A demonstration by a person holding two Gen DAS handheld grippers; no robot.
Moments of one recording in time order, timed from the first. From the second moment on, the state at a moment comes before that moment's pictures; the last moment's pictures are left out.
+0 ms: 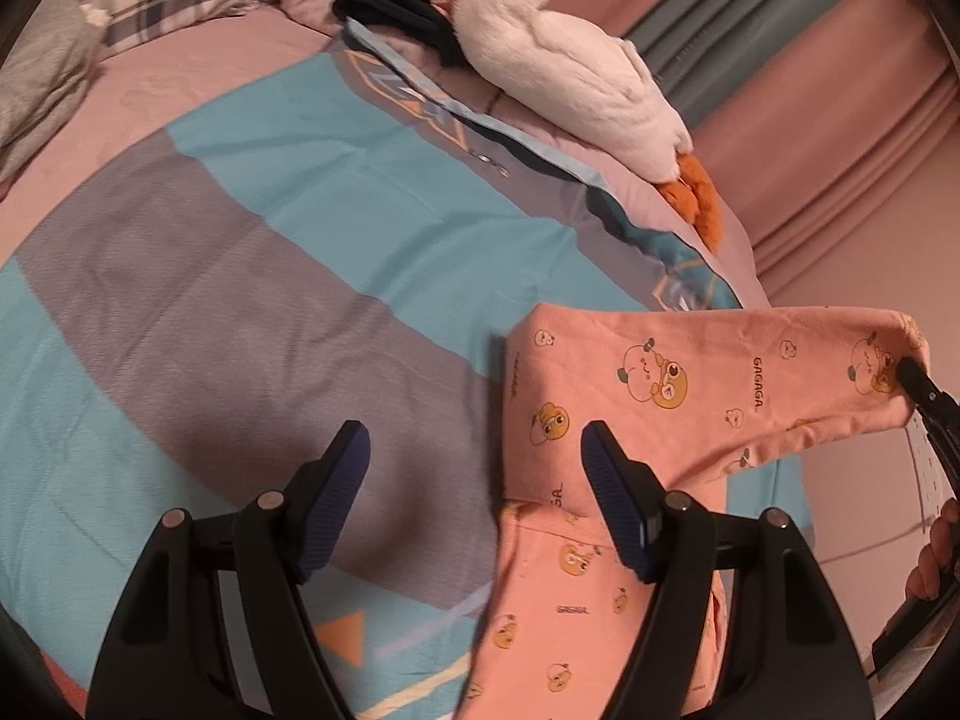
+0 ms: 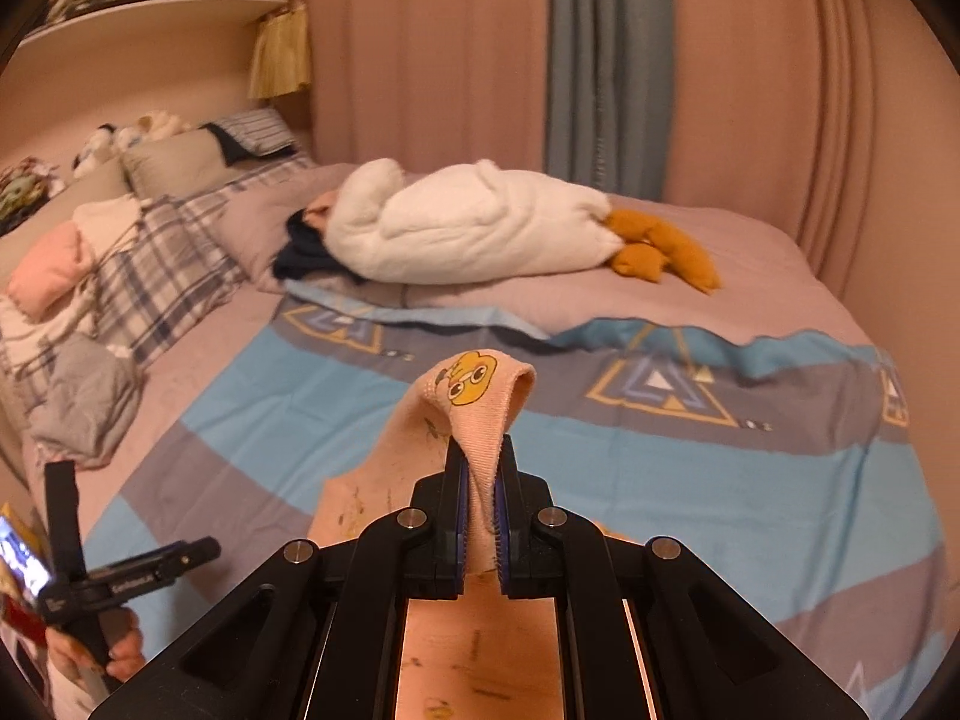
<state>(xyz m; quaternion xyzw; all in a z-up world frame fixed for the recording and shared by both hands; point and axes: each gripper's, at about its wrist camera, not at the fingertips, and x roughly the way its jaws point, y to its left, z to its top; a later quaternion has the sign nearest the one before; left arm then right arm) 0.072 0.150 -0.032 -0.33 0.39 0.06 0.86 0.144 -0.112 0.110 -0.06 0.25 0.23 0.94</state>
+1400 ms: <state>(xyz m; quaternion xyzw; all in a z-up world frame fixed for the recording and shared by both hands) 0.165 0.080 -0.097 -0.26 0.50 0.00 0.82 0.183 -0.192 0.051 -0.02 0.33 0.15 0.93</state>
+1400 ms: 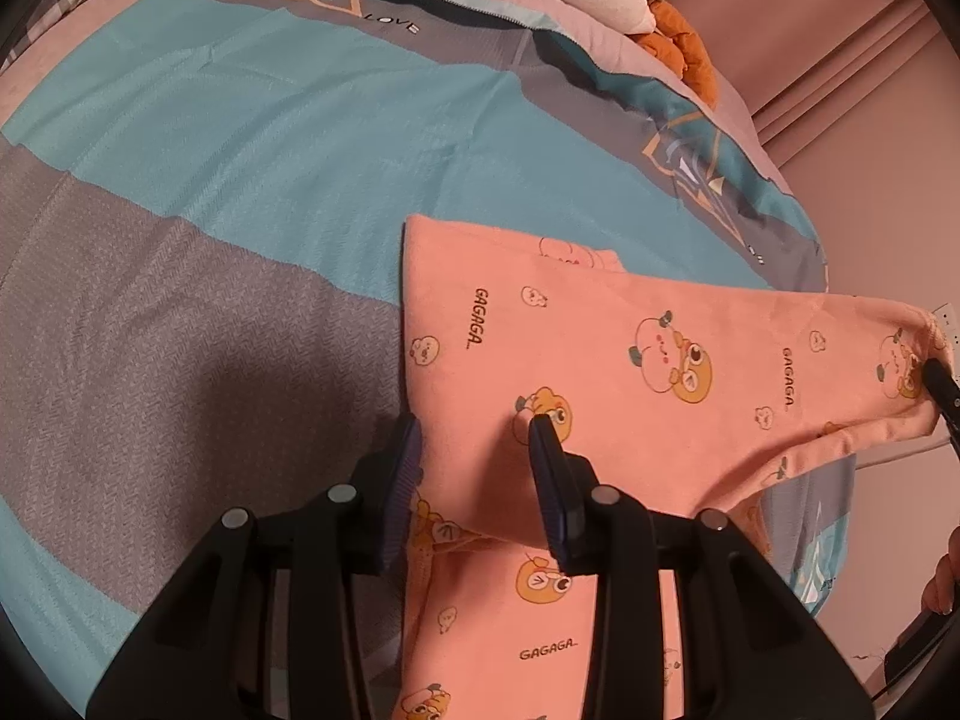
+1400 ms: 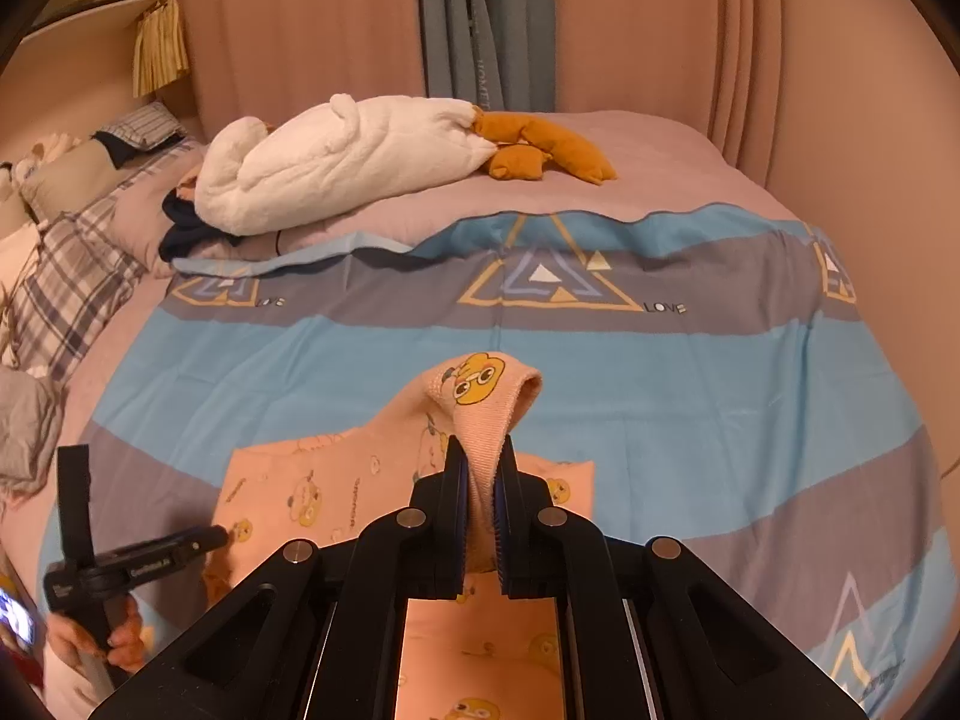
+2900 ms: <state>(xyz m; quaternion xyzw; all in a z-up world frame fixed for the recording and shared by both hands) 0.179 0.073 -0.126 -0.23 0.53 0.01 0.81 0.199 -0.210 0.015 0.00 0.37 0.12 0.92</state>
